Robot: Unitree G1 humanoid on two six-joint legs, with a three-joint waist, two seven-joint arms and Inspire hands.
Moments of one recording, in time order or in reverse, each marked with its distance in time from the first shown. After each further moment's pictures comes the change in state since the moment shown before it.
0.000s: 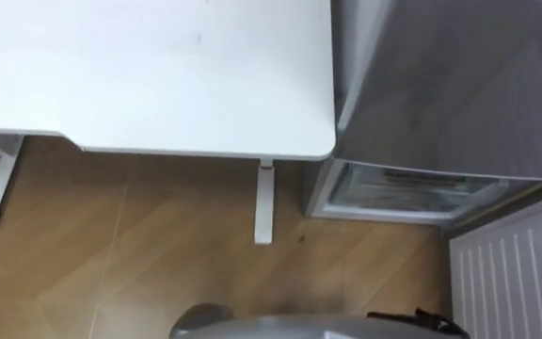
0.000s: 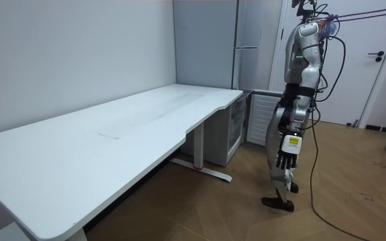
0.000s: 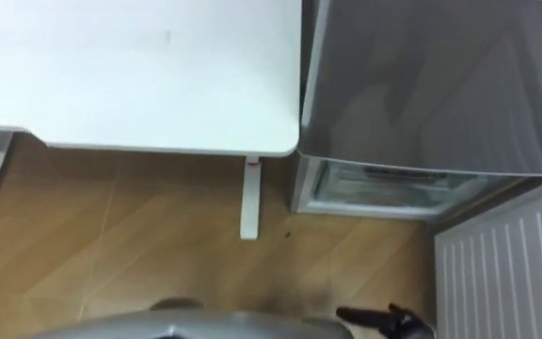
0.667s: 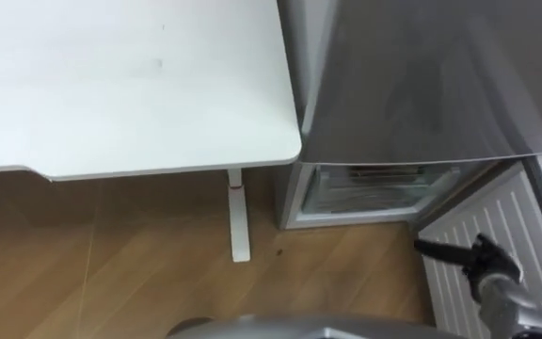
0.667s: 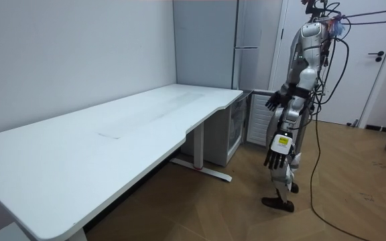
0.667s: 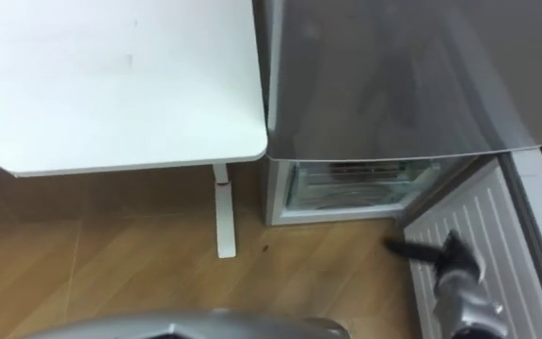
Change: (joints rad) left arm -0.002 0.003 0.206 -0.008 0.159 0.012 0.039; right arm -0.026 -0.101 -0.303 -0.524 -0.079 0.041 -0.235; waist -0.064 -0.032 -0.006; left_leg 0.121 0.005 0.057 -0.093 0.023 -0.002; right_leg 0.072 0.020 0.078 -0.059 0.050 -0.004
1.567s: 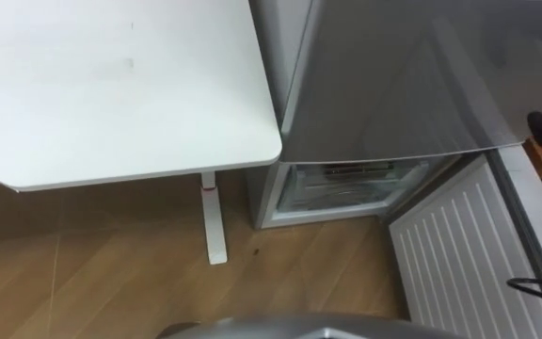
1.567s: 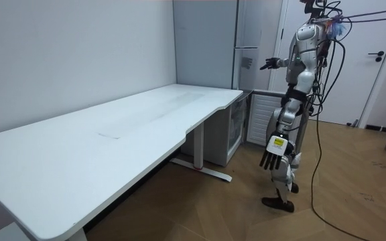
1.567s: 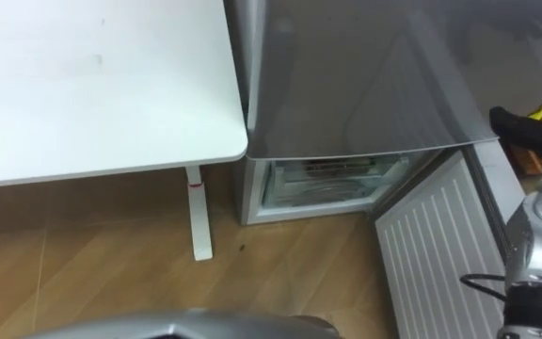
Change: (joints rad) left arm 0.071 -0.006 0.055 -0.108 0.107 0.025 -0.005; right arm -0.049 -0.094 -0.178 -0.409 -0.151 0.002 -0.203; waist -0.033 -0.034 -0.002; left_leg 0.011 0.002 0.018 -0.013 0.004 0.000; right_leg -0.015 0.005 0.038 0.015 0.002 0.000
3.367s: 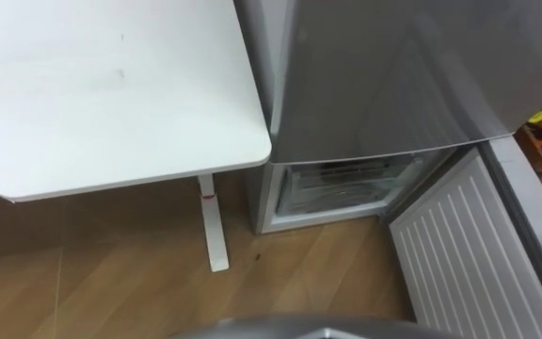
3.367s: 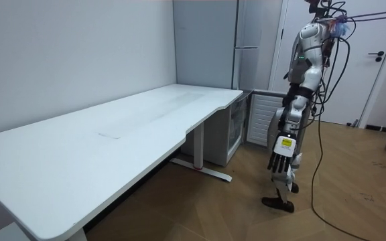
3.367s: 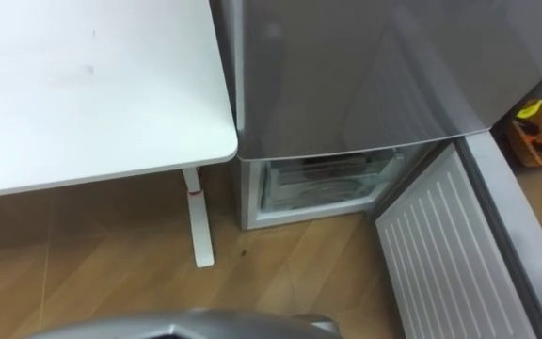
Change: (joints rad) left arm 0.071 0.029 0.138 -0.044 0.037 0.082 -0.106; right arm -0.154 -0.371 -0.148 0.868 0.205 0.132 0.215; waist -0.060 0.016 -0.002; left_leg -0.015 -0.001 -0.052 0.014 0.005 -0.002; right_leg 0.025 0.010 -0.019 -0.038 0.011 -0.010
